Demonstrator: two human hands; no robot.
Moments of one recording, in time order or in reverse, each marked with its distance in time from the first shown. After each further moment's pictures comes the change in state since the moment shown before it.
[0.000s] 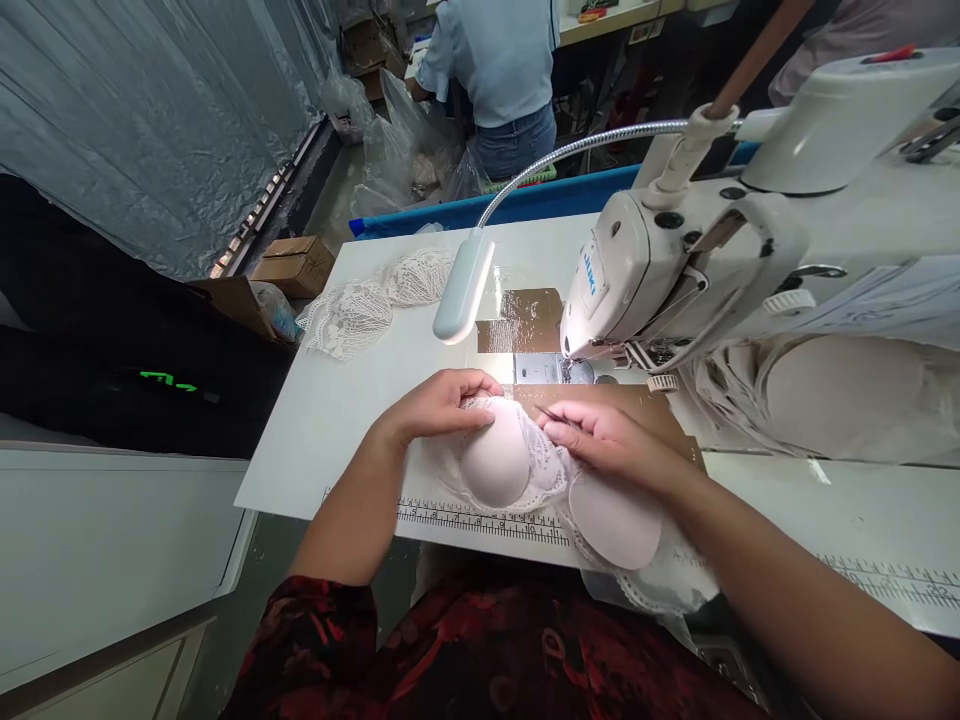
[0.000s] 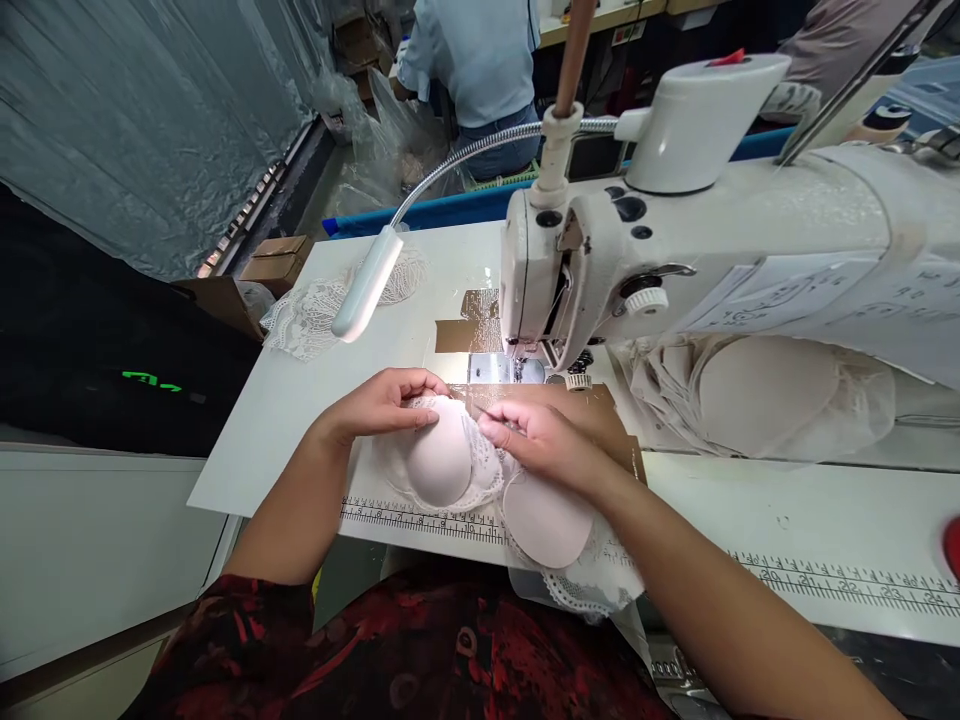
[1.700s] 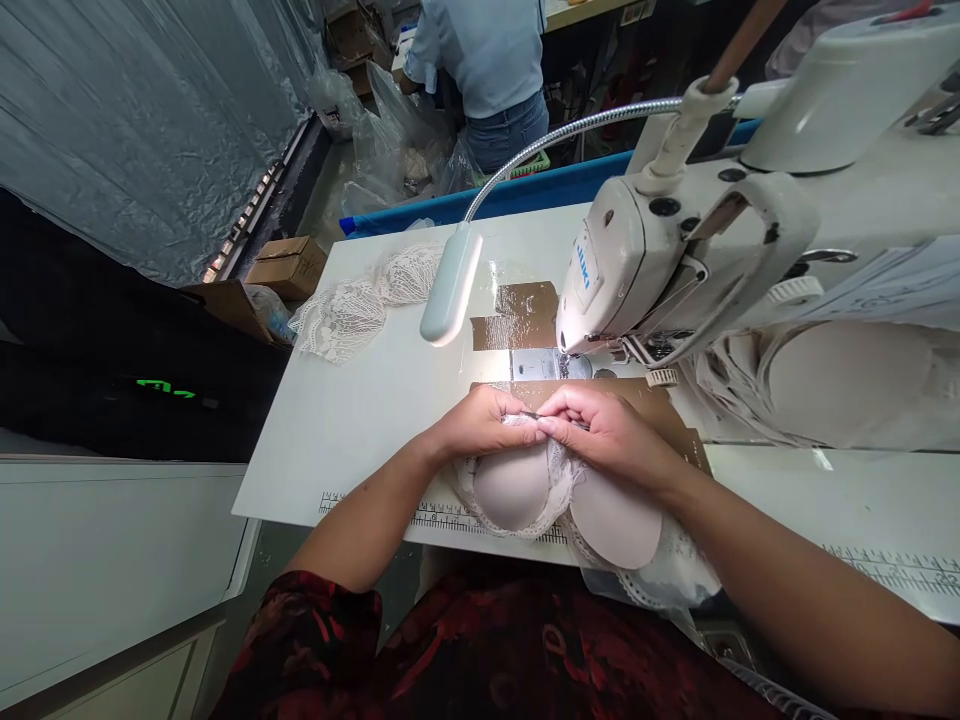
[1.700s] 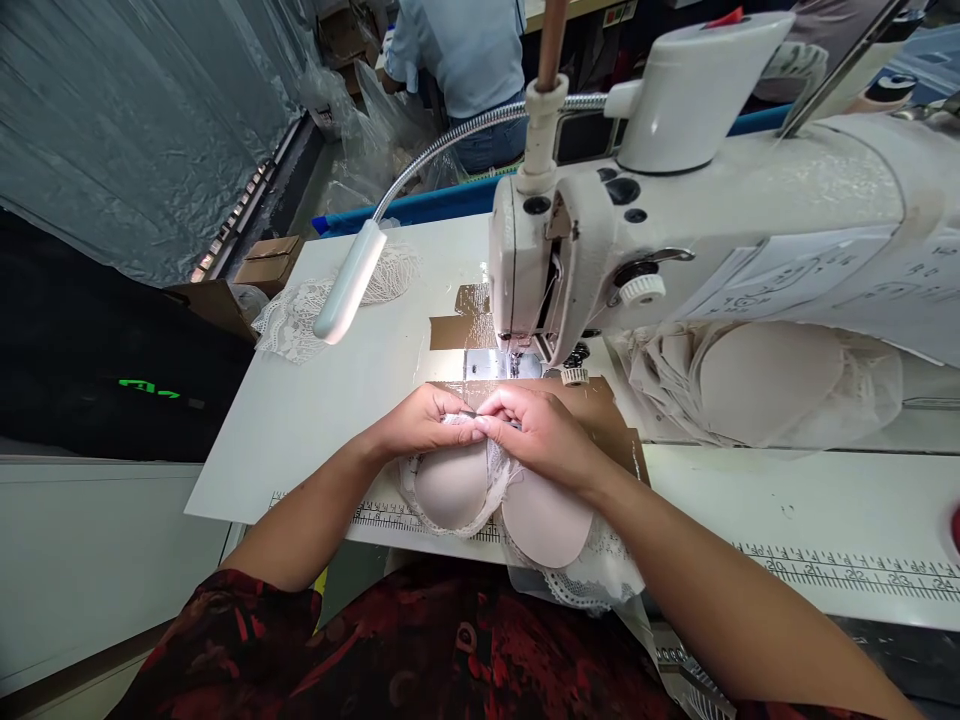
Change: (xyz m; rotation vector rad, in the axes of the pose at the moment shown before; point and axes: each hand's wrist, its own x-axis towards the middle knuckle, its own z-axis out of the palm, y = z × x) left_hand 0.022 0.001 0.046 -0.140 -0.046 -0.024; right_hand 0.002 -0.003 0.005 -0.116 0.231 -0.074
